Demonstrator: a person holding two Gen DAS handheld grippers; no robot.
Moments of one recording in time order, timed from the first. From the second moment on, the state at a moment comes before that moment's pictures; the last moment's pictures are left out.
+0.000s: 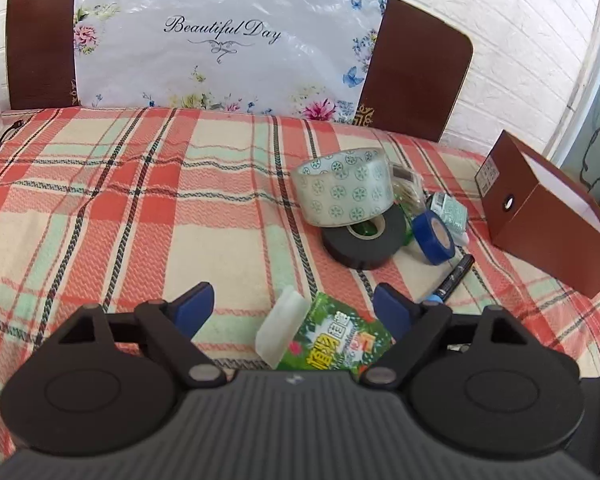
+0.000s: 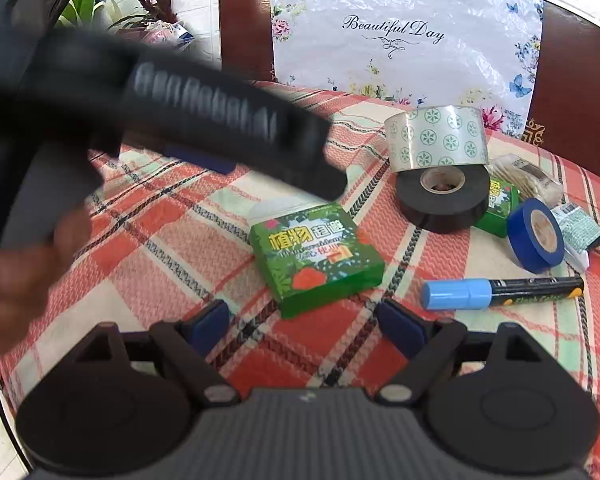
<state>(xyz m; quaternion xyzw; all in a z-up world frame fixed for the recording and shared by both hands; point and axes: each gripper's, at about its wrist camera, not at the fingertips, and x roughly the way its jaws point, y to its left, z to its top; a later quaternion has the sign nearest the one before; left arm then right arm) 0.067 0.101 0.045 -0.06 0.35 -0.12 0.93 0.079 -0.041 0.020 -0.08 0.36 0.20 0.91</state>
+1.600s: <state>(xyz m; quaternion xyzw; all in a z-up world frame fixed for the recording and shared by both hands) 0.109 -0.177 0.132 0.04 0.28 -0.25 0.93 0.067 -0.334 0.077 0.05 0.15 -0.19 0.97</state>
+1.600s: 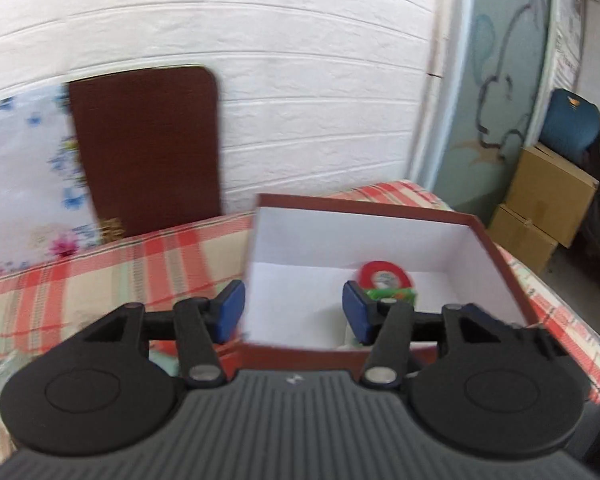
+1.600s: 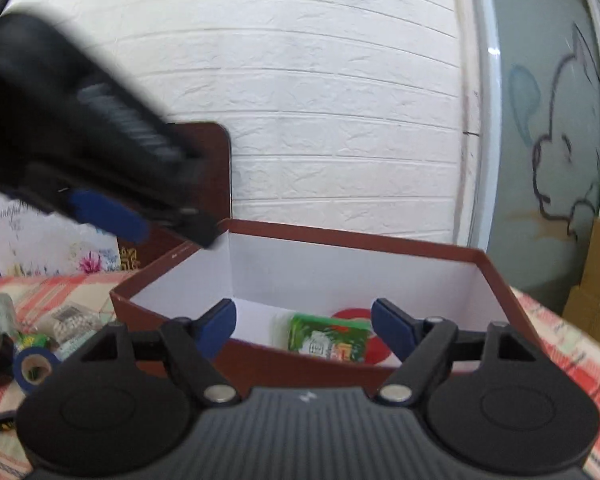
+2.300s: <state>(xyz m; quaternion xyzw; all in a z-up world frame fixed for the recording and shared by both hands) 0.069 0.010 0.049 -0.03 0.40 -0.16 0.90 0.096 -0.207 0.040 0.10 0.32 0.02 0.94</state>
